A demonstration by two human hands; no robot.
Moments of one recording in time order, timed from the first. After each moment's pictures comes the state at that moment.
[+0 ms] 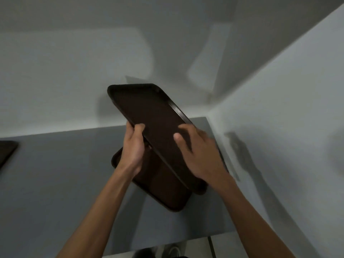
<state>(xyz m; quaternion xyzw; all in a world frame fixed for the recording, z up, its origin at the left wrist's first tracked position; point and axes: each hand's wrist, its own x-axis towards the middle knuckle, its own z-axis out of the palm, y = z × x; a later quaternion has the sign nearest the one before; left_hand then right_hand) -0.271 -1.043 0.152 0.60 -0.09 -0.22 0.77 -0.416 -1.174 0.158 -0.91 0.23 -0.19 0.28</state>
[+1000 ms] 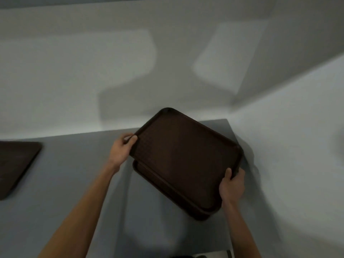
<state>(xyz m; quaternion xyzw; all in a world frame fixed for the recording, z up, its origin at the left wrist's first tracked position) -0.080 -0.950 0.026 0.82 -0.10 -0.20 0.53 -0.399 -1.168 -0.006 -0.60 0.62 -0.27 0.43</state>
